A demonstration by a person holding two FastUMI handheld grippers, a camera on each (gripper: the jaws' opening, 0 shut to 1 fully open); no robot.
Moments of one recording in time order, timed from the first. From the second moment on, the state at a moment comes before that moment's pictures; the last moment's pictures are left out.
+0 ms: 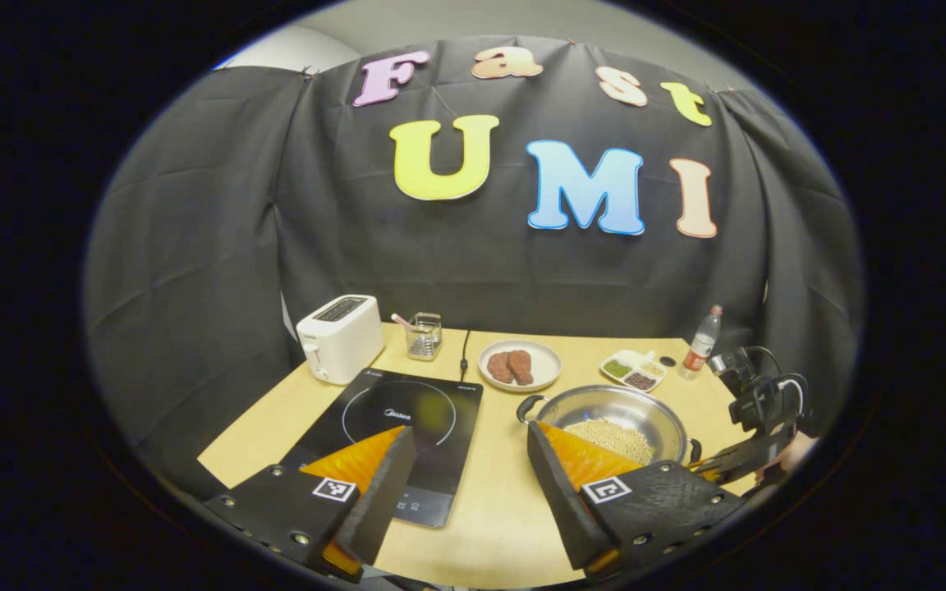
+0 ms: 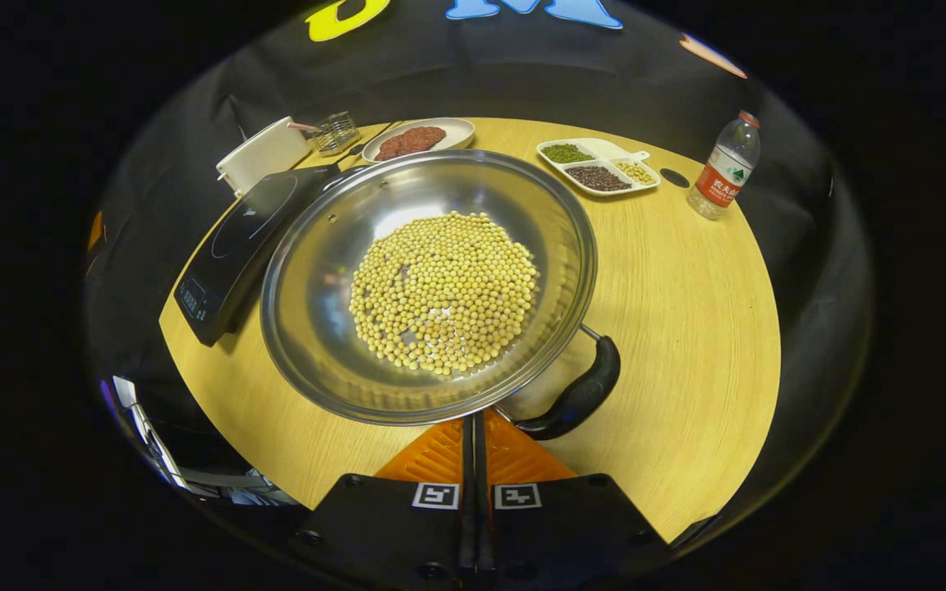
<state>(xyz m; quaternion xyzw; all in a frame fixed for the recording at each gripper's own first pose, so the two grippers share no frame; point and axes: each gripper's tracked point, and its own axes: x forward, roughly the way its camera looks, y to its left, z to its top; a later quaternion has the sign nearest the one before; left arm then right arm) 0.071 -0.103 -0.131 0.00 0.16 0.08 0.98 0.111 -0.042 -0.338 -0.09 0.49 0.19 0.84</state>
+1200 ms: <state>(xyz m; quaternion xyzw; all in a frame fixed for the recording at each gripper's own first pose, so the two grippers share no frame) 0.103 -0.131 -0.155 0.00 0.19 0.12 0.97 0.189 -0.089 -0.338 -0.05 0.47 0.17 0.86</state>
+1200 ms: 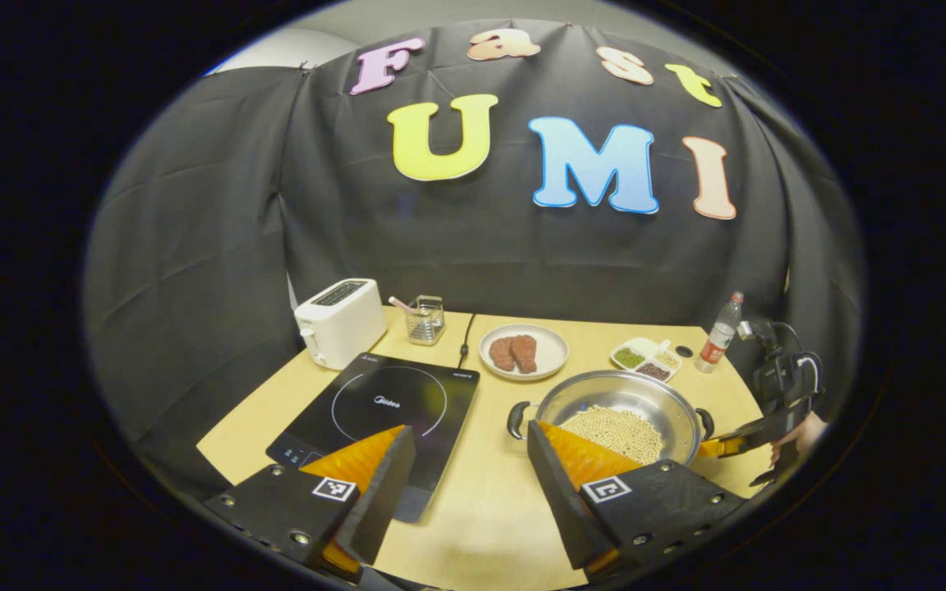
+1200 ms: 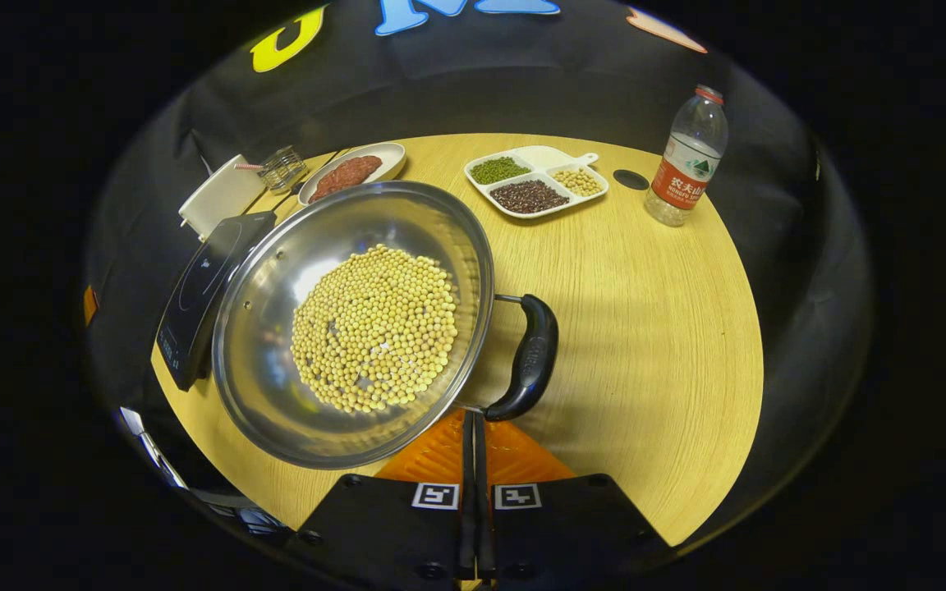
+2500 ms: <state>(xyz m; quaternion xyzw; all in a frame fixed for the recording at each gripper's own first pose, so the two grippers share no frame) 0.161 -0.089 -0.176 -0.05 0.22 0.00 0.97 0.176 -0.100 -0.245 0.06 0.40 0.07 0.91</state>
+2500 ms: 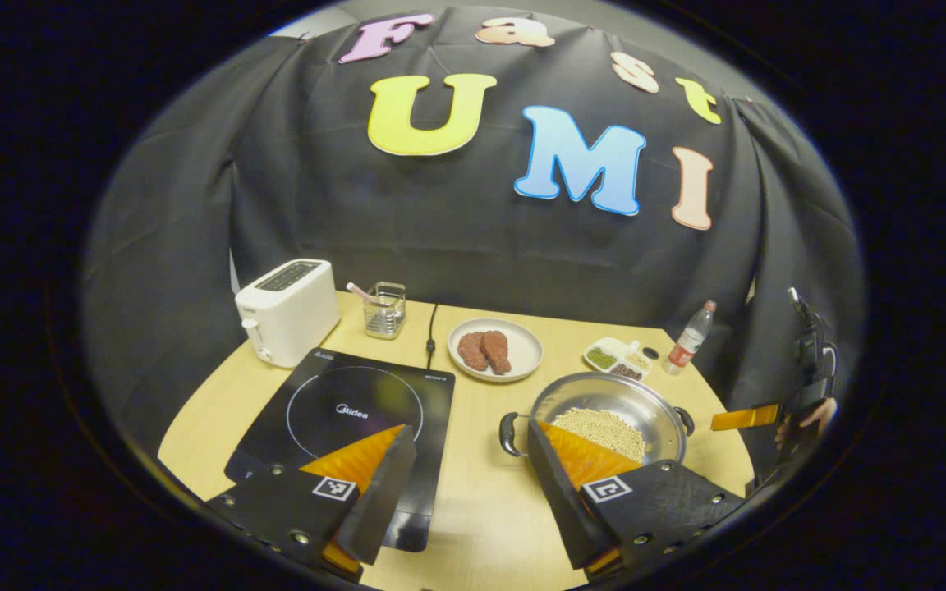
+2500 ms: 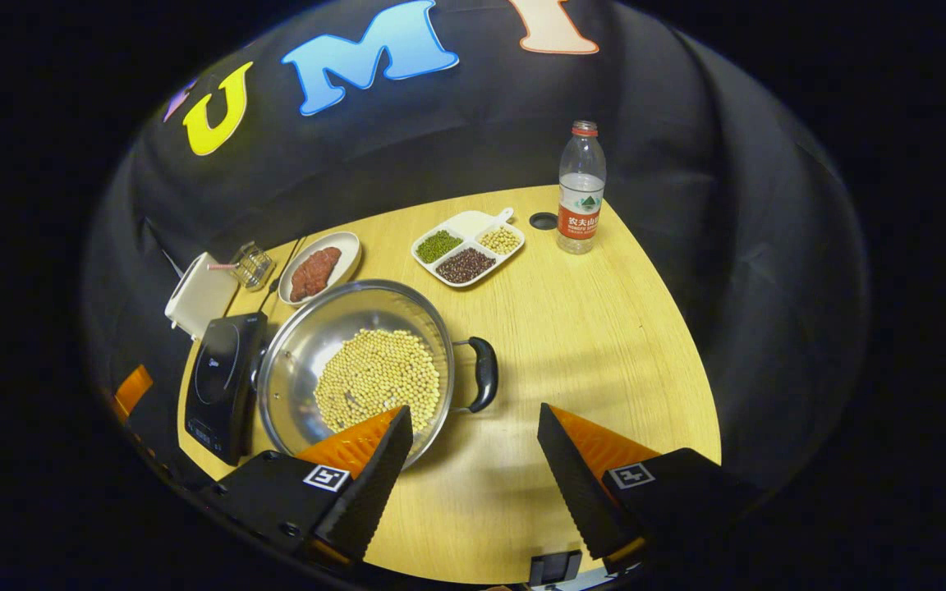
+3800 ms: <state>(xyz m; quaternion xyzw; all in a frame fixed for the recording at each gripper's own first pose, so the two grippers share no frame) 0.289 -0.167 -0.358 -0.14 0.42 -0.10 0.89 0.248 -0.081 -0.321 0.03 0.45 0.10 0.88</state>
